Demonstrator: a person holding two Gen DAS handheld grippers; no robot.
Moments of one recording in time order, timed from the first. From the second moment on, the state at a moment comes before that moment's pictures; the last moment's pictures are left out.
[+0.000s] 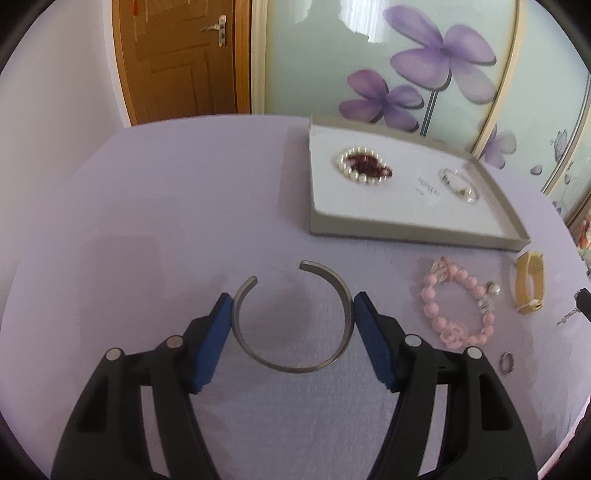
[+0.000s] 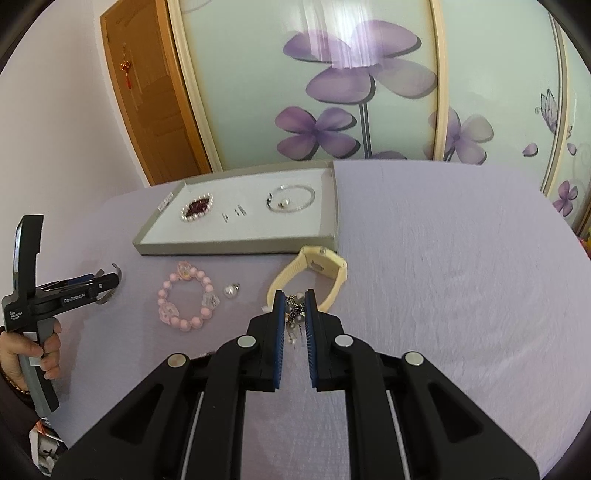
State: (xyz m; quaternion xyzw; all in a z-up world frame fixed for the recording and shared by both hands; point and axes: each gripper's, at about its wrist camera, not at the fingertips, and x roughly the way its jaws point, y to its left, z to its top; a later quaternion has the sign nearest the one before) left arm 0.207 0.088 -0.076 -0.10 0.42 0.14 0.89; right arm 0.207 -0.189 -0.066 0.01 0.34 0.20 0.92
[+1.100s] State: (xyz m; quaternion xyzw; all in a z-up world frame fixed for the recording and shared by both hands) left arm 0.213 0.077 -0.017 -0.09 0.35 0.11 0.92; right arm 0.240 -0.162 -0.011 -0.01 0.28 0.21 0.94
